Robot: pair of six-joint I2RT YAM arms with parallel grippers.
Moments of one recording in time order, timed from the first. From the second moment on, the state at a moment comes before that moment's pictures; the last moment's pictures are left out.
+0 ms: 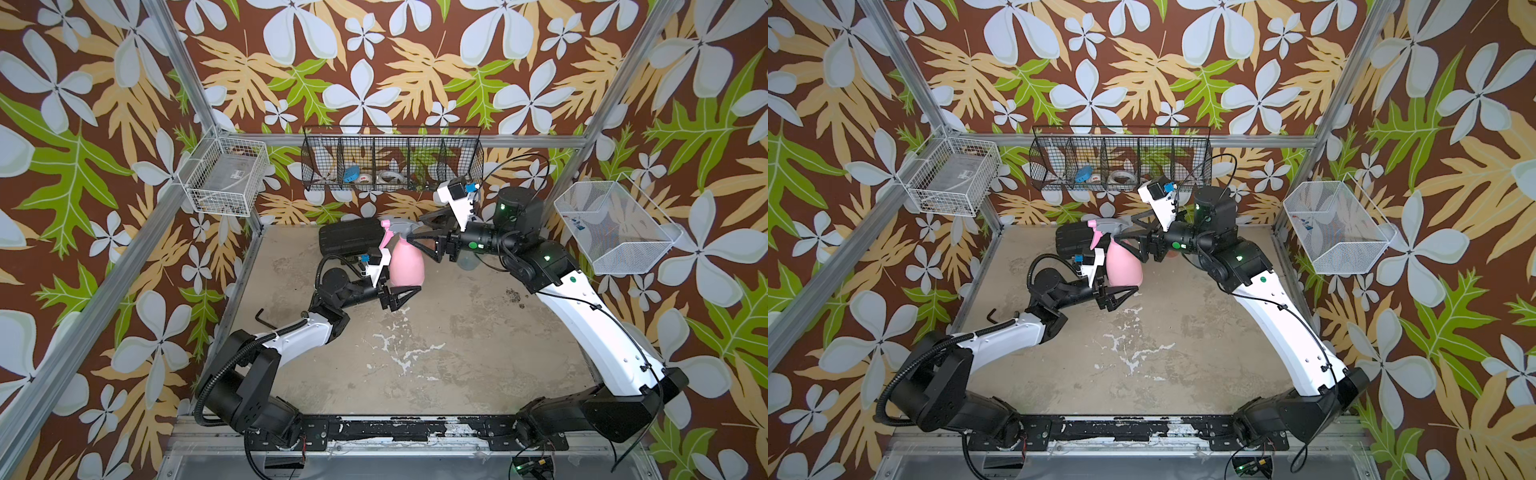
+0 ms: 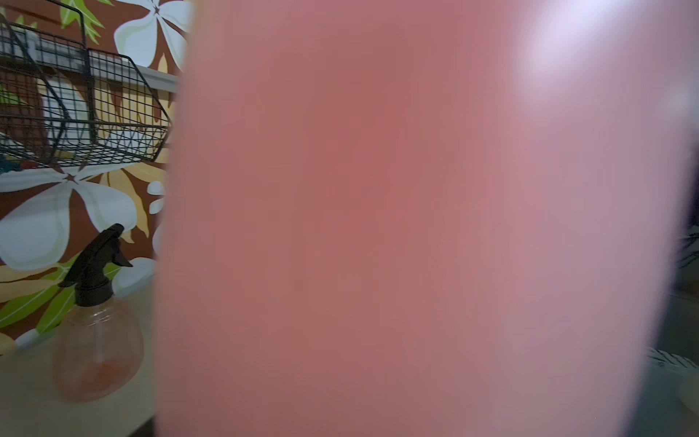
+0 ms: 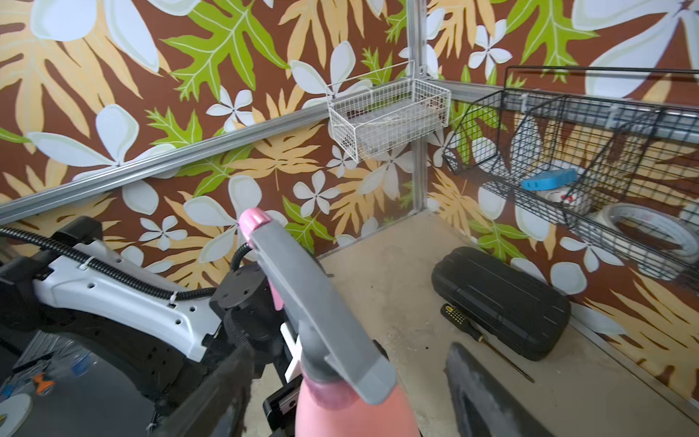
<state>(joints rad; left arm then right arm) -0.52 1.49 0.76 0.97 0.79 -0.35 0.51 1.44 1.70 -0.45 -0.70 0.04</state>
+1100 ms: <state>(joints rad) -0.52 1.47 0.81 0.86 0.75 -0.31 0.56 1.52 1.76 -0.45 -0.66 -0.01</state>
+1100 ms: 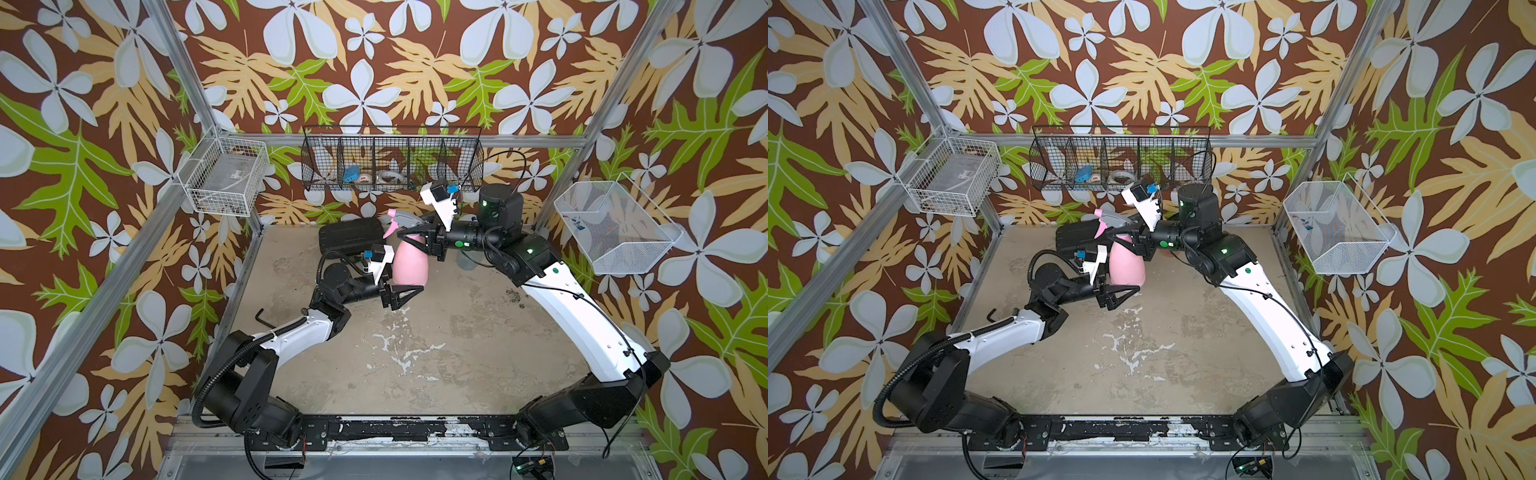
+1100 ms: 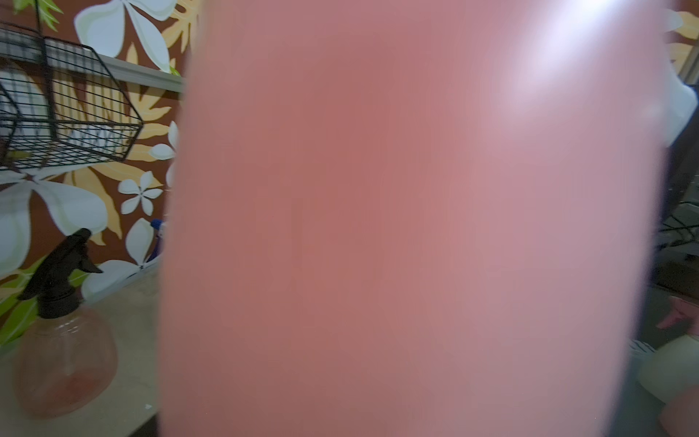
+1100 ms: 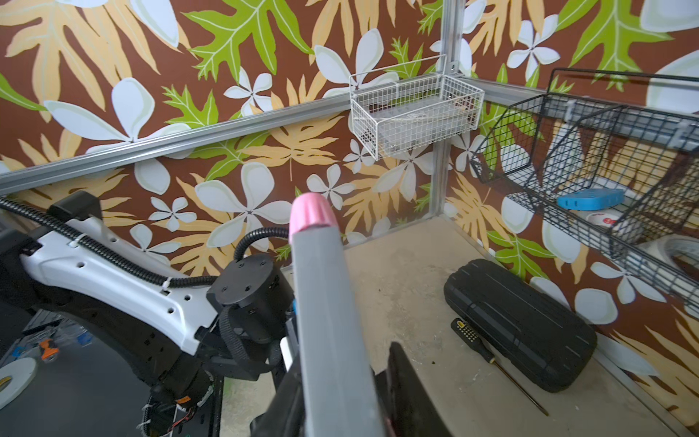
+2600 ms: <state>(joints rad) -0.84 1.51 0.46 1.09 -0.36 0.11 0.74 1.64 1.62 -0.37 0.38 0.43</state>
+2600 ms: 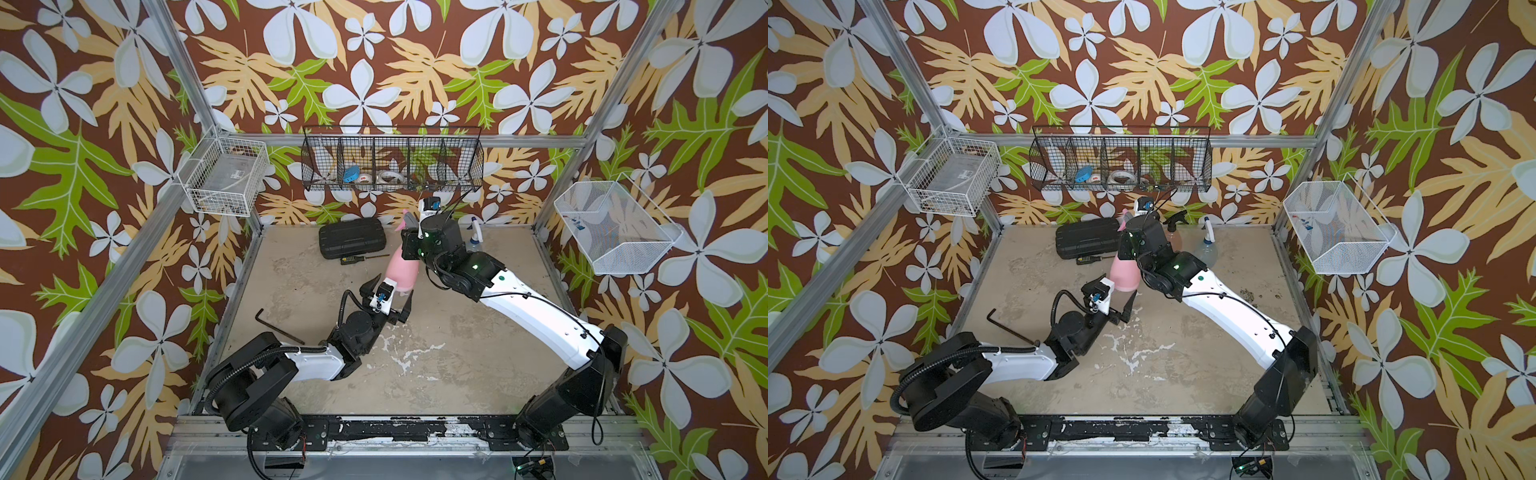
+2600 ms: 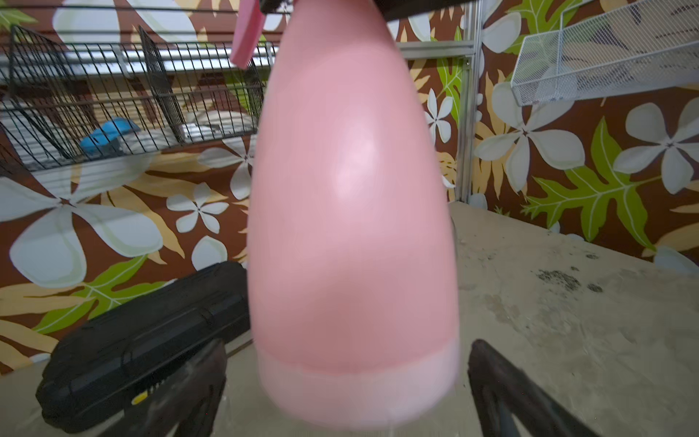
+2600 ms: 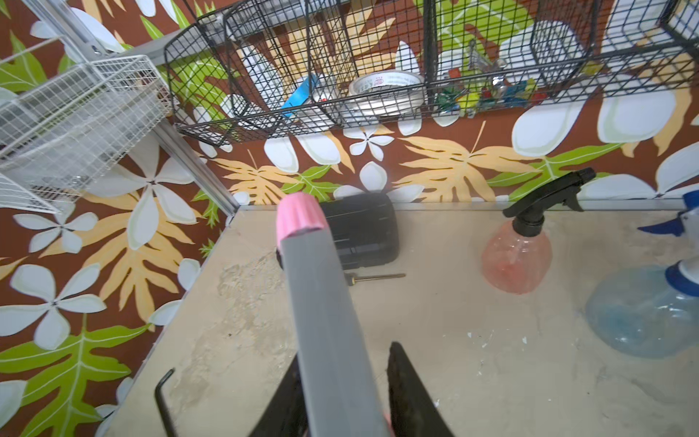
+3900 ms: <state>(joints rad) -0.84 0.81 0.12 0.53 -0.43 -0.56 0.61 2.09 1.37 0.51 0.30 0.08</state>
